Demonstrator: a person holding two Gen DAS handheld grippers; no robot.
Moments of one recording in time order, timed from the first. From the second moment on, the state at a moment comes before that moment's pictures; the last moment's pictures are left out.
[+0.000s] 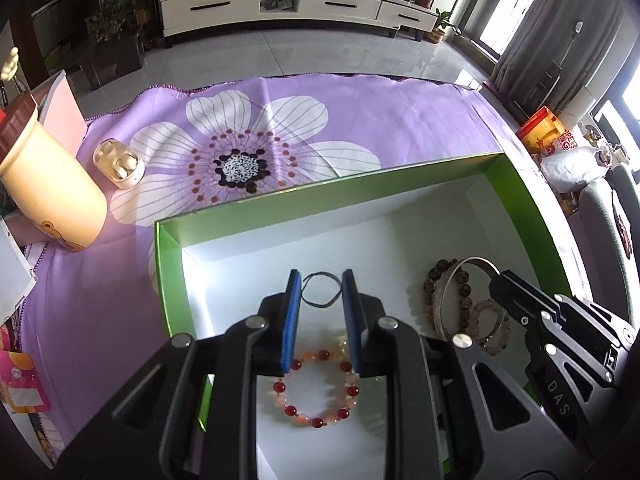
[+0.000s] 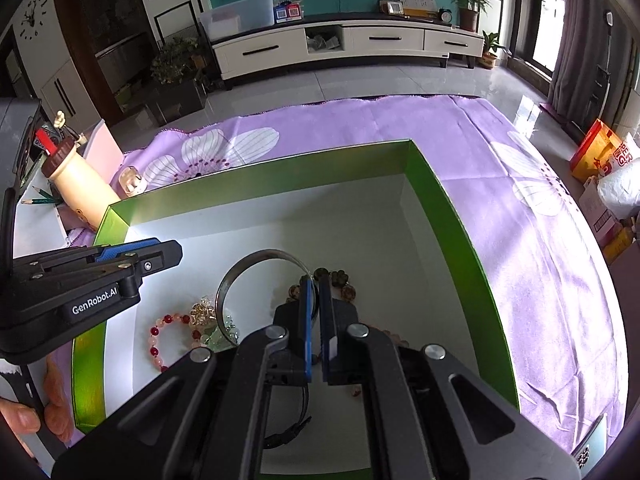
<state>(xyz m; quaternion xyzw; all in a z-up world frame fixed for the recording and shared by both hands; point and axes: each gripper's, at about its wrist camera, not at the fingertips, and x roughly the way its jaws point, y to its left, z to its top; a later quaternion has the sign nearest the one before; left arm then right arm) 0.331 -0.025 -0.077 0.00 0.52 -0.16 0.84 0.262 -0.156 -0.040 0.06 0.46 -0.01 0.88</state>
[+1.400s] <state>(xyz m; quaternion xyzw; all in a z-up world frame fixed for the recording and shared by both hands) 0.205 -0.012 0.009 0.01 0.40 -0.20 0.89 0.109 -0.213 0.022 0.12 0.37 0.01 0.92</state>
